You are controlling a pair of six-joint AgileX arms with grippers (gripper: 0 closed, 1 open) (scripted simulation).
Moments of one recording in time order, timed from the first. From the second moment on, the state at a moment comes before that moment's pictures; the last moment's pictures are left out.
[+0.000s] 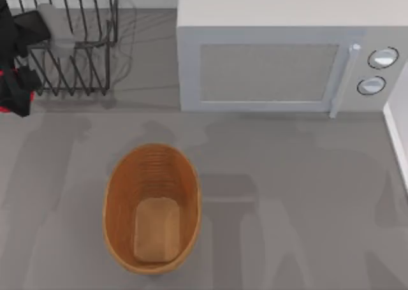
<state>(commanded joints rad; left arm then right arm) -0.10 1.98 1.80 -1.43 -0.02 0.98 0.00 0.00 0.00 0.00 0.00 0.00</state>
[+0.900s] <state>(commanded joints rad) -0.76 1.87 1.68 -1.51 -0.15 2.21 0.00 0.00 0.00 0.00 0.00 0.00</state>
